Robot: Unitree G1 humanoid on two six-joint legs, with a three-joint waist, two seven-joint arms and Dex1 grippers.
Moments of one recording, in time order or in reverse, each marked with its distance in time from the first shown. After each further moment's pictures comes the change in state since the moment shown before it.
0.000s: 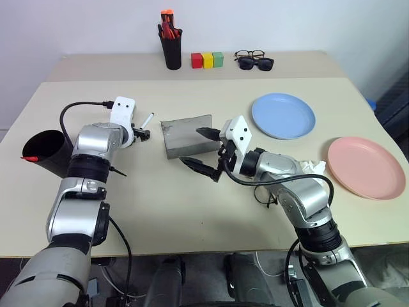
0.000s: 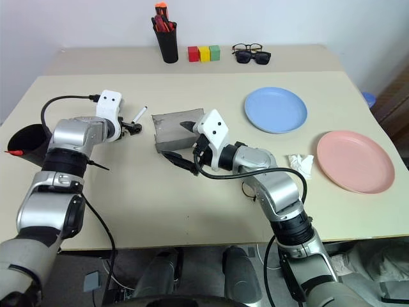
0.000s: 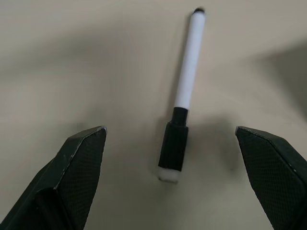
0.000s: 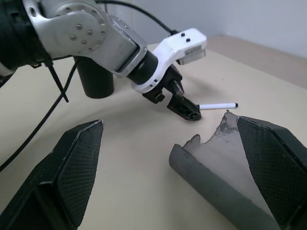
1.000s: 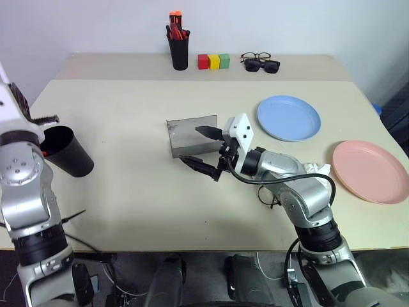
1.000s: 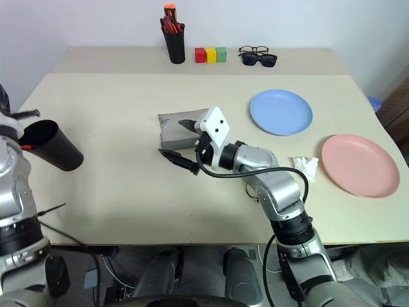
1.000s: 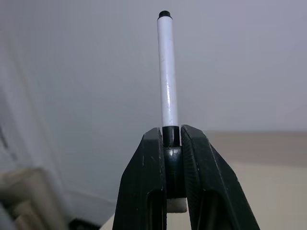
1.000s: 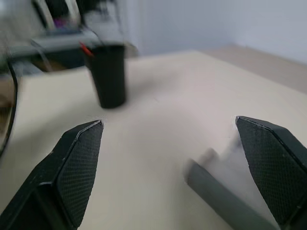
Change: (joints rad) left arm 0.680 -0.012 0.550 -1.030 0.008 -0.418 0.427; right arm -0.033 0.041 -0.031 0.005 0.085 0.010 0.029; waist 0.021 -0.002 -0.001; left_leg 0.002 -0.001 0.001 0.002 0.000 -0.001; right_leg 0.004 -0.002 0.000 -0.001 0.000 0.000
